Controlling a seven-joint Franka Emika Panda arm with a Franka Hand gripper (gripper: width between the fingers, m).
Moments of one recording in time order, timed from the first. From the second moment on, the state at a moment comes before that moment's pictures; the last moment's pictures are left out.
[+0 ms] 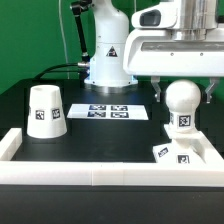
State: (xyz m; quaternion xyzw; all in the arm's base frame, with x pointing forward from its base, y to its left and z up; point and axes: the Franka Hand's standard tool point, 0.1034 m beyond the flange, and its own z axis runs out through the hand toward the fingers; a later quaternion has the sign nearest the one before) arm 0.596 0.097 0.117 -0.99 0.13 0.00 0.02
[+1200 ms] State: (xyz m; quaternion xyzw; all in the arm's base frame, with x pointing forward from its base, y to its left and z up) arm 0.594 0.104 0.114 -0.86 0.50 0.04 0.04
